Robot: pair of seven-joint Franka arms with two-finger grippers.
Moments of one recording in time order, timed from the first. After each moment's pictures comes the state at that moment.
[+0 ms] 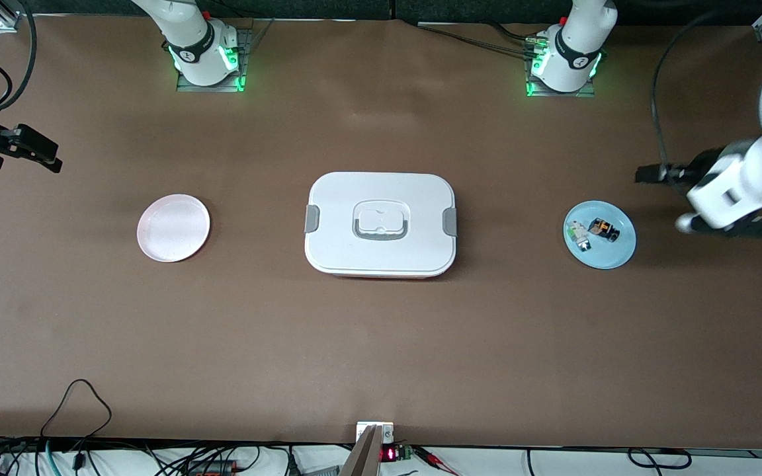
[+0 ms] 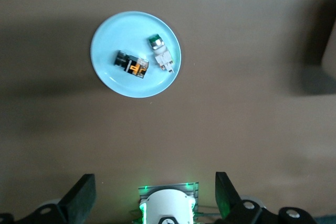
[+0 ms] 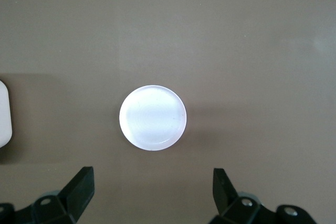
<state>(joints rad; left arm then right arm) 0.03 0.28 -0.03 -1.55 -0.03 1.39 0.08 0.03 -0.02 -0.06 -1.67 -0.04 1.66 0.00</state>
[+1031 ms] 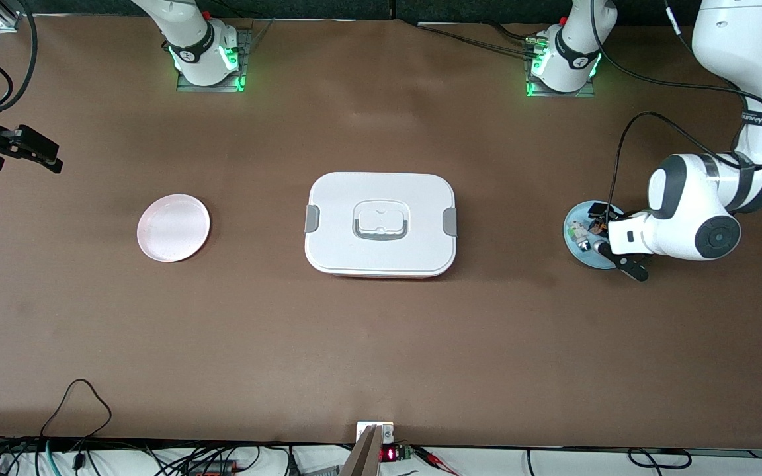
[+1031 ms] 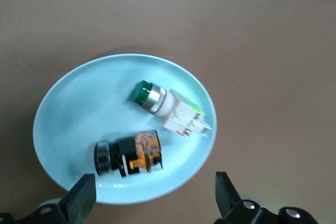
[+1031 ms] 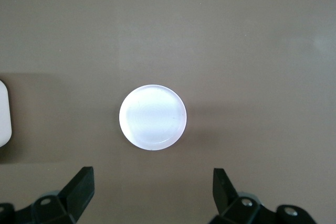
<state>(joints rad) 0.06 0.44 -0.03 -1.94 0.02 2.01 0.62 0.03 -0.02 -0.06 -1.67 -0.04 1.66 0.00</state>
